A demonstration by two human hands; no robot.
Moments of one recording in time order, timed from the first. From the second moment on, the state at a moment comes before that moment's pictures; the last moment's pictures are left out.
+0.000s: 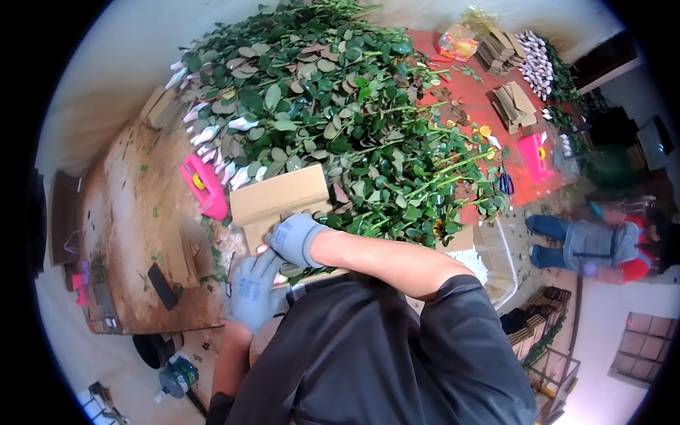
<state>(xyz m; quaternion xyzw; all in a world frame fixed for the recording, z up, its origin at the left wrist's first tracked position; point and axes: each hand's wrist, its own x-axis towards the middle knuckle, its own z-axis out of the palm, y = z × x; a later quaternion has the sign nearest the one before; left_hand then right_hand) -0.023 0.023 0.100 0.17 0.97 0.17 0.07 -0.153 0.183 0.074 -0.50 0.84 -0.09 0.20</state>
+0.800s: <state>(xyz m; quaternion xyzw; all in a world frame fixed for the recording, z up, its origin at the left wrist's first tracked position) -0.018 0.024 0.100 0.15 0.97 0.18 0.07 -0.343 0.234 0.120 -0.36 0.91 0.07 -0.17</state>
